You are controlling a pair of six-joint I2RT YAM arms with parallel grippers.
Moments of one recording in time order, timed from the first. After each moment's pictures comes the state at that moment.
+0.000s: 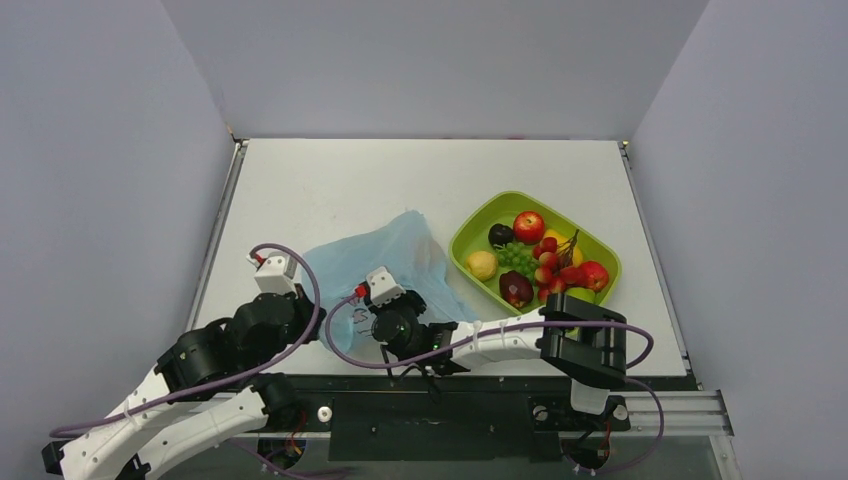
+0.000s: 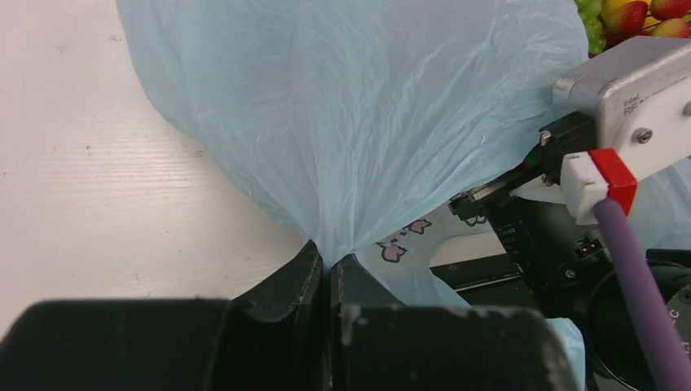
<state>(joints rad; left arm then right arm) -0.96 0.52 0.86 -1.03 -0.49 -0.78 1.34 1.77 0.94 0.36 0.96 0.04</state>
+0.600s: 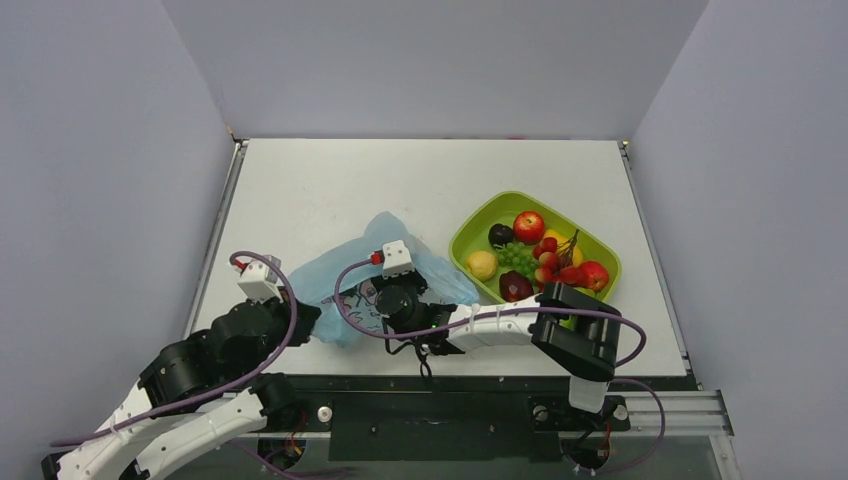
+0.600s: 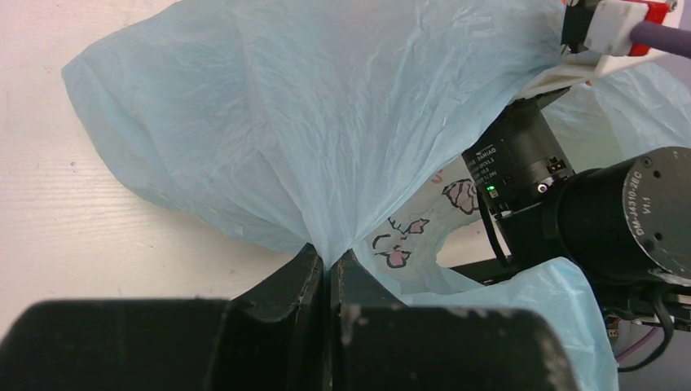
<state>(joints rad) -0.96 0.40 0.85 -1.00 -0.49 -0.78 1.24 1.80 1.00 0.47 0.98 0.16</state>
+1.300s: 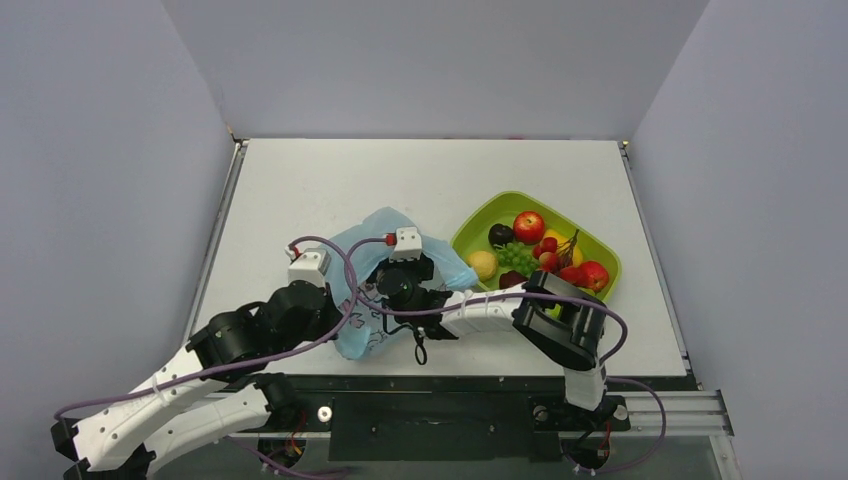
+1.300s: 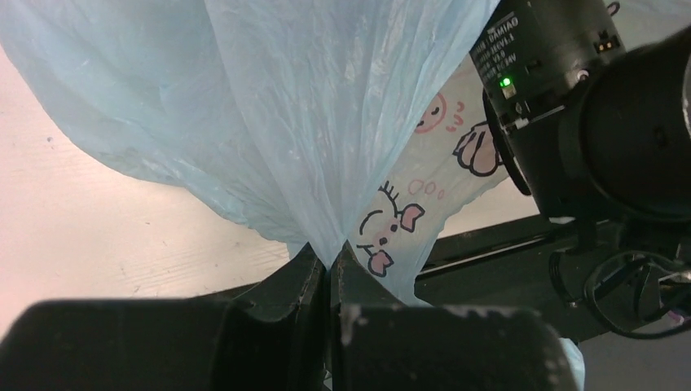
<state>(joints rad) -0.96 0.65 0.85 -0.99 -0.41 -0.73 1.15 1.90 1.05 0.52 0.92 0.36</state>
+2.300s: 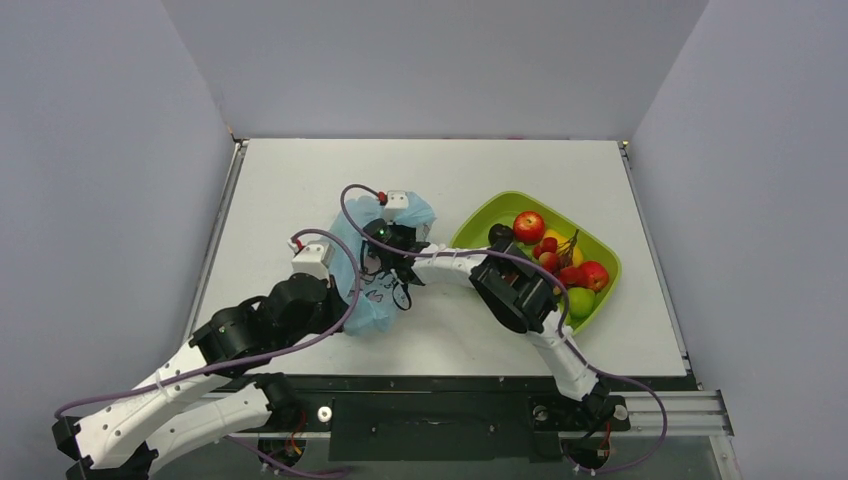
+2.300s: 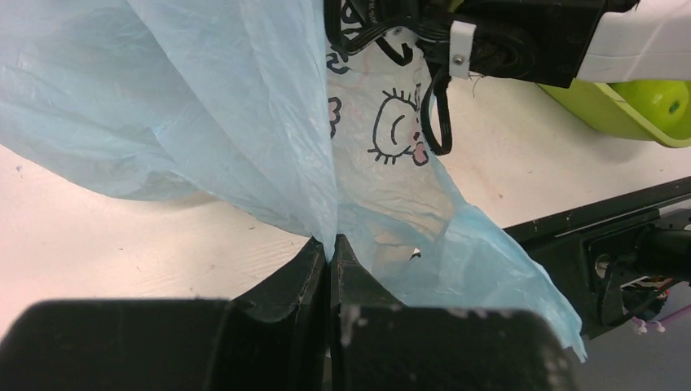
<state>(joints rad) -0.94 0.71 0.88 -0.90 -0.36 -0.71 0.92 2.30 1.62 0.06 0.67 0.58</state>
